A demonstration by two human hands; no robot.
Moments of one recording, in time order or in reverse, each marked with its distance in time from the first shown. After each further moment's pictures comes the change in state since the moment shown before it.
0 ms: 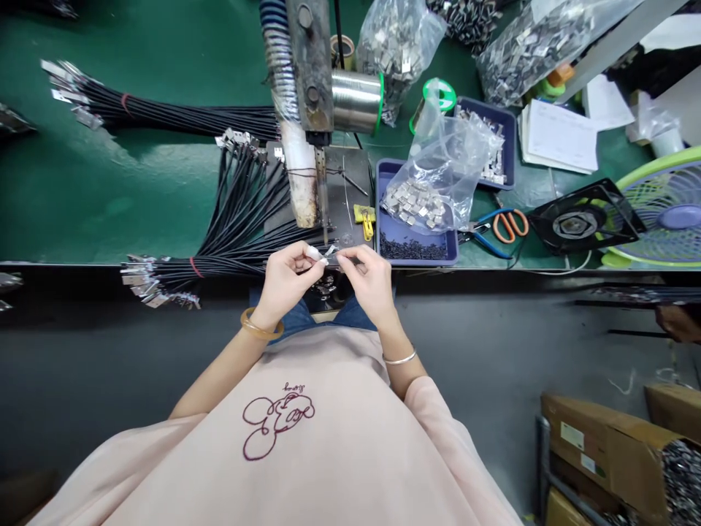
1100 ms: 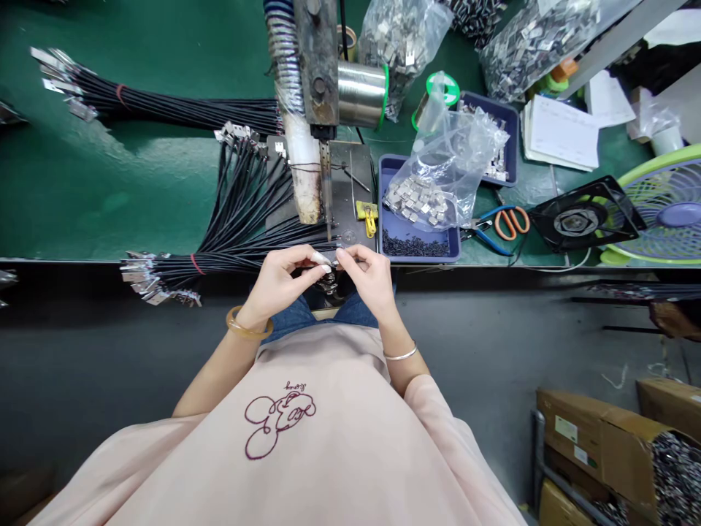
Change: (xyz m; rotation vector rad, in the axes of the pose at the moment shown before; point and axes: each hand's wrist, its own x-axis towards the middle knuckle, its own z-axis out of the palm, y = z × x) left_hand -0.002 0.010 -0.019 0.077 -0.174 0.103; right_hand 0.003 0.003 0.005 0.076 -0.038 0.109
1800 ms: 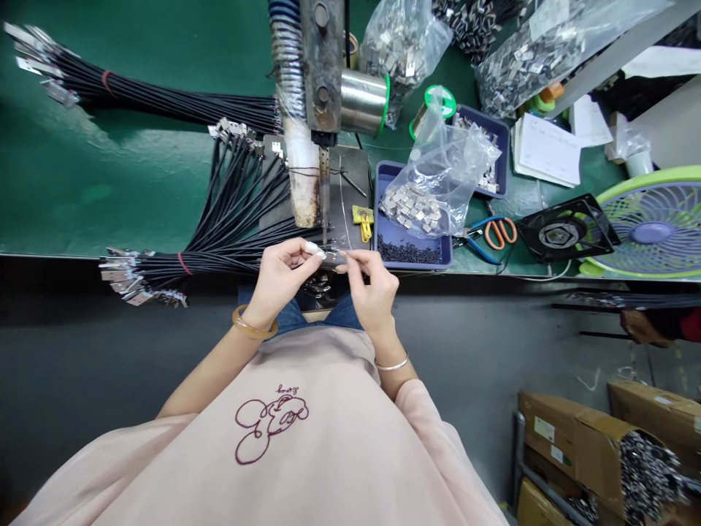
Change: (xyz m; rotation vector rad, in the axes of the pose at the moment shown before) left_hand 0.011 -0.001 0.018 -0.202 0.206 -0.094; right_hand -0.017 -0.010 0.000 -0.147 0.271 -0.270
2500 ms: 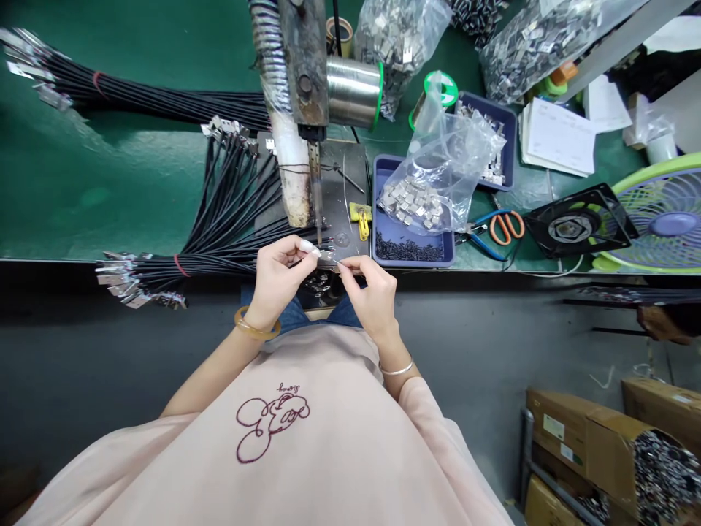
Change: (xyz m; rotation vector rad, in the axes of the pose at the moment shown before) left_hand 0.002 -0.001 0.009 0.032 0.105 0.025; right_hand -0.001 0.004 -0.011 -0.155 -0.105 -0.042
